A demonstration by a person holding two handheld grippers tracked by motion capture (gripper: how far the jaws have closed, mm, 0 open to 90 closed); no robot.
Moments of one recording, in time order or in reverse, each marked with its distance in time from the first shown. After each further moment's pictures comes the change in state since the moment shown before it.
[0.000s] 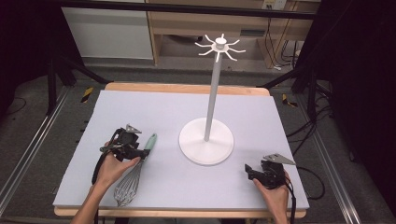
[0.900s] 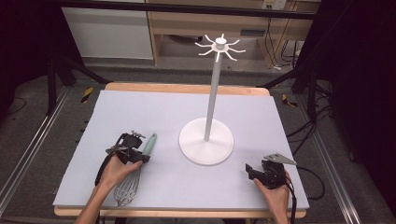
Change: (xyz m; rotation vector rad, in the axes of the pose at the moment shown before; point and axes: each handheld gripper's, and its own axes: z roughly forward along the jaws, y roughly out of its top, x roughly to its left) left arm 0.000 -0.007 0.026 0.140 -0.037 -0.043; right arm -0.001 0.000 -0.001 -0.001 -0.007 0.001
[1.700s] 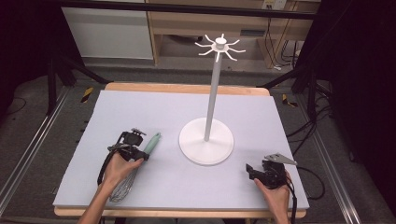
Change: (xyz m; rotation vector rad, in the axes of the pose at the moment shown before) left arm -0.003 0.008 -0.004 0.037 0.030 -0.055; right arm -0.001 0.000 -0.001 0.001 0.001 0.003
